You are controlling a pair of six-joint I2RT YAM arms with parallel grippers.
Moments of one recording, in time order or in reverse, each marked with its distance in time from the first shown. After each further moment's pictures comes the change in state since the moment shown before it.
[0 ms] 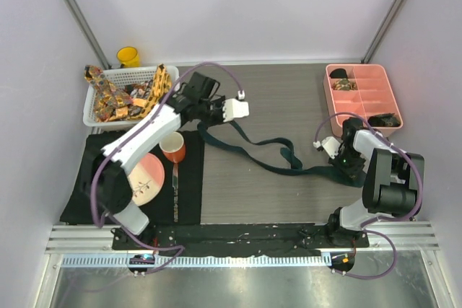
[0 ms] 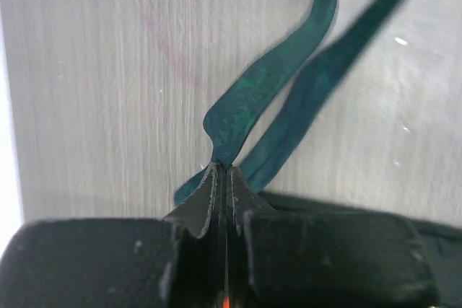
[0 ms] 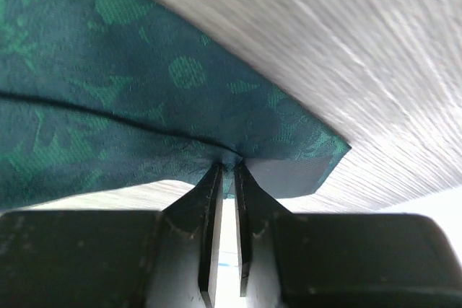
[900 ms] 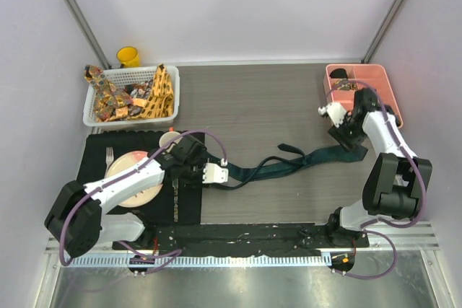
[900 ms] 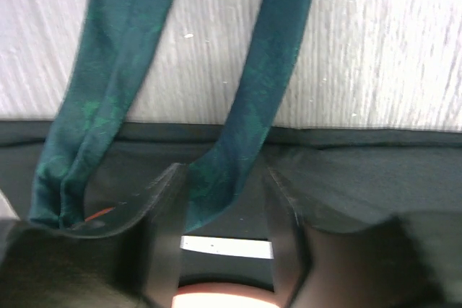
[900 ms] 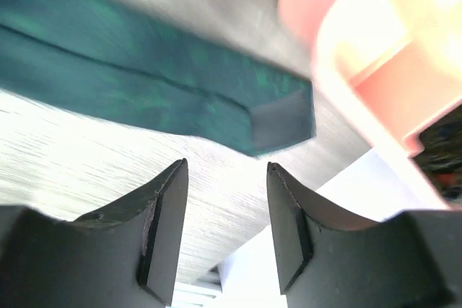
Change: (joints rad) left arm -0.106 -0.452 -0.806 0.127 -0.143 0.044; right arm -0.003 -0.020 0.271 -0.025 -0.134 -0.035
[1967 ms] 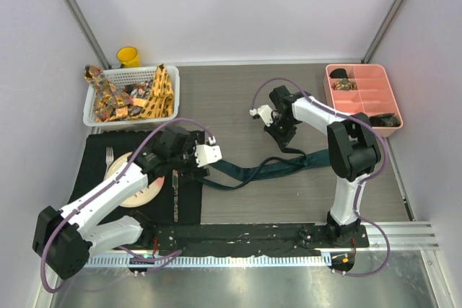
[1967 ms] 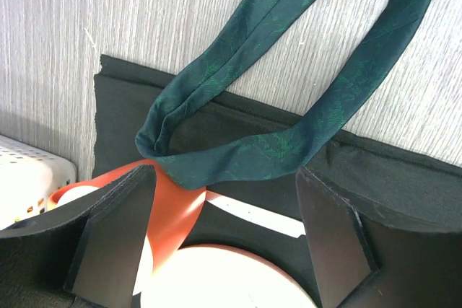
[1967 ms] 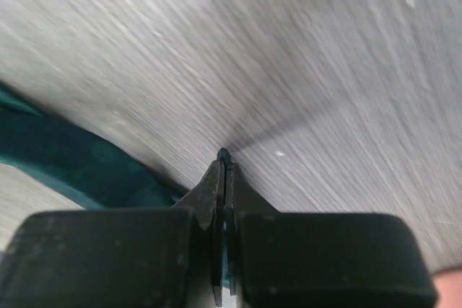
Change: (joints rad) left arm 0.072 -0.181 0.063 0.010 -0.058 -0.201; right arm 0.597 0.419 0.315 -0.037 -0.133 0.454
